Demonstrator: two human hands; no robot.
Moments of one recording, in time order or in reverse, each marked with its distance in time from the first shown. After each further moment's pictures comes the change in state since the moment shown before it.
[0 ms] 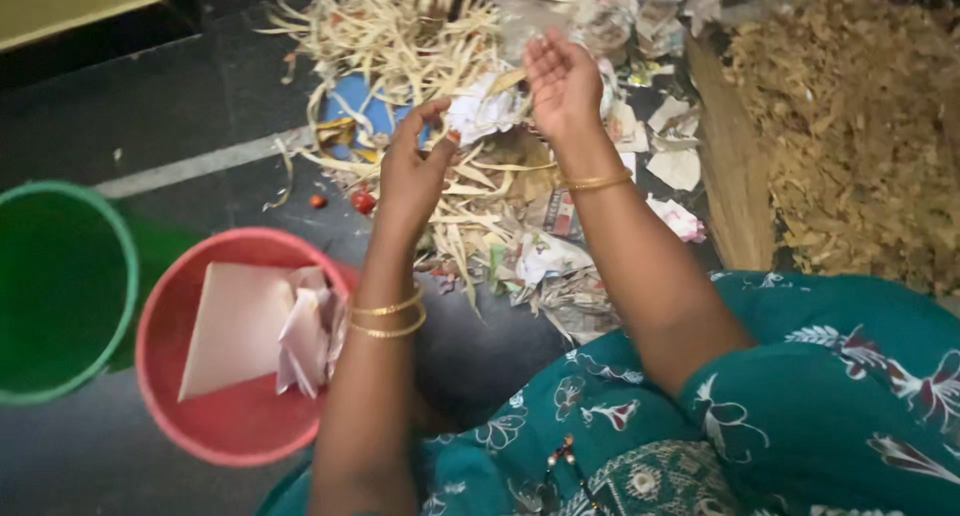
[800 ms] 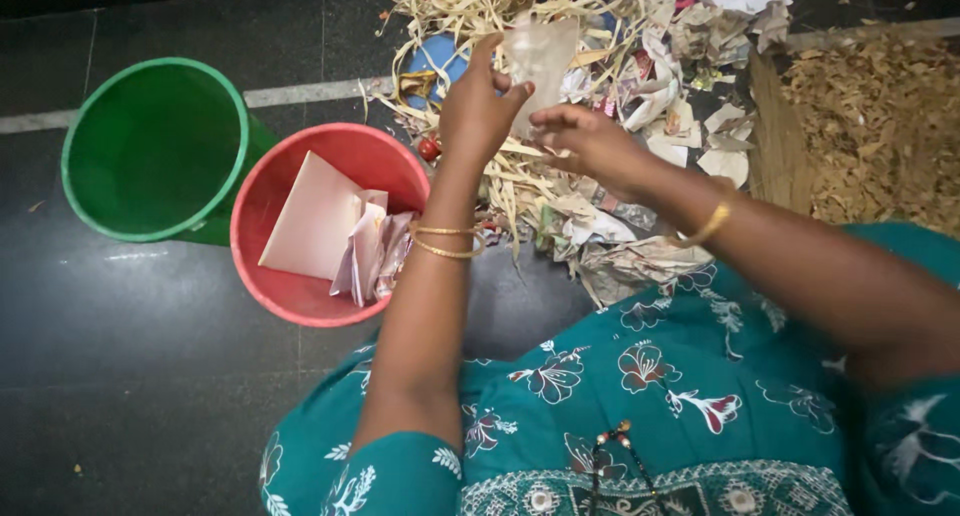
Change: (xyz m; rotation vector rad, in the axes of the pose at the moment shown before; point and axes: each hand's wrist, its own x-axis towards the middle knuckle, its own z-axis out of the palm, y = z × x) left_hand -0.052 0.056 -0.050 0.342 0.155 -0.072; right_hand -0.278 -0.003 0.112 -1.167 -0.540 0.440
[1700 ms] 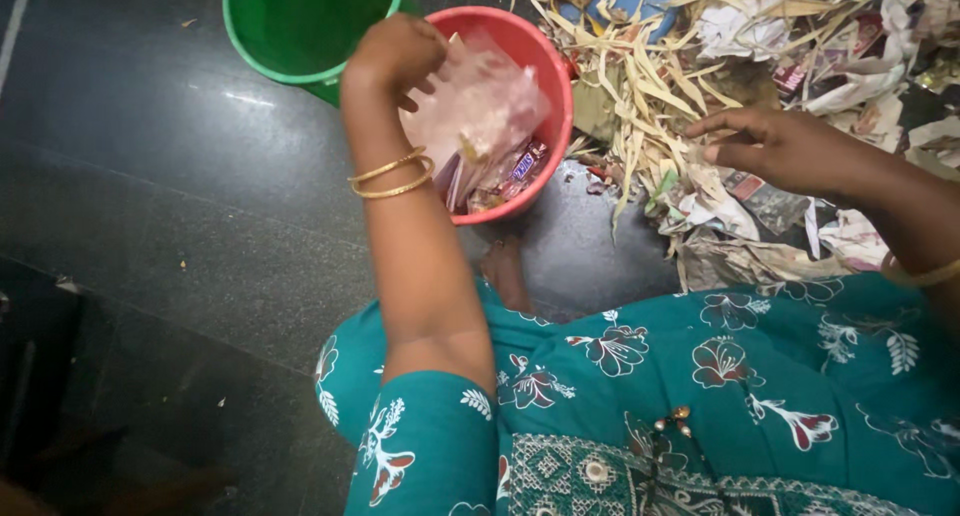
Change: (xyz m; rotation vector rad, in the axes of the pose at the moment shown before) left_hand -0.055 -0.110 -0.223 0.154 -0.183 -0.690; right_hand -0.025 -0.022 0.003 -0.899 -0.282 0.132
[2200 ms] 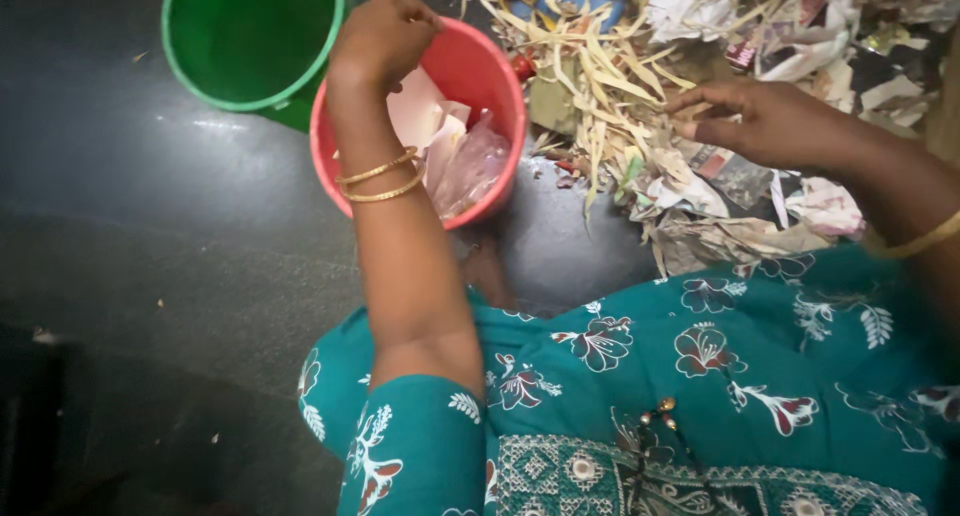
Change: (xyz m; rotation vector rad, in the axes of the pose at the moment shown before) left_hand 0.000 0.049 0.029 0.159 0.114 0.170; right_hand -0.017 0.012 -0.018 -0.128 0.117 0.009
